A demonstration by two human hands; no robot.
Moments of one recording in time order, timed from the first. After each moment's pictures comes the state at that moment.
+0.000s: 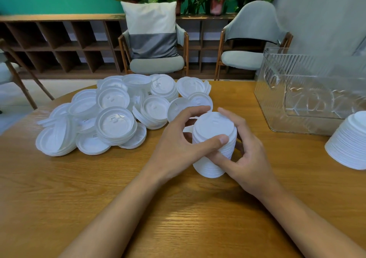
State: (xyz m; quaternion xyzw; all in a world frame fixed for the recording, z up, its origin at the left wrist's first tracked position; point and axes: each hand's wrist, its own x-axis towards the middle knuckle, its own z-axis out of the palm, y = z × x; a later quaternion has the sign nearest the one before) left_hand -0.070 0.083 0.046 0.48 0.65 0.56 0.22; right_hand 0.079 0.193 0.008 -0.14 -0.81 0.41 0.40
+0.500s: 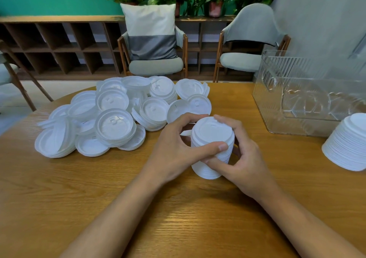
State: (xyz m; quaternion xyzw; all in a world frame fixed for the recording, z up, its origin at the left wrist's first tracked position) left_hand -0.076 0.082 0.041 0.49 0.64 0.55 0.21; right_hand 0.082 0.192 0.011 -0.15 -0.81 0.44 0.36
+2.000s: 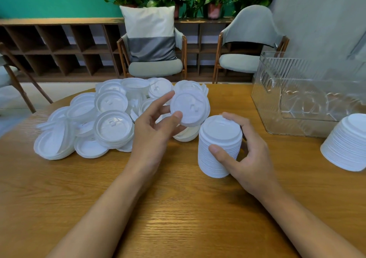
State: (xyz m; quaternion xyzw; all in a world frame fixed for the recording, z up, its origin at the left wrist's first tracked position) left_hand -0.096 0.085 0.046 0.33 0.53 0.74 0.23; right_hand 0.085 0.199 0.011 -0.18 -0.80 0.40 0.42
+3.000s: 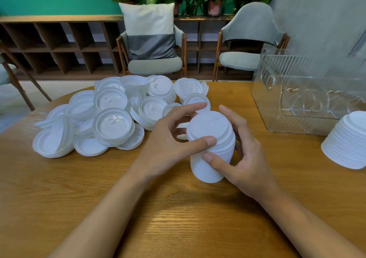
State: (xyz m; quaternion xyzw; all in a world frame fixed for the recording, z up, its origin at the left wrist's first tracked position) left_hand -0.088 0.078 0.046 0.52 0.58 0.58 0.24; right_hand 0.083 0.189 0.014 -0.10 -0.80 0.43 0.41
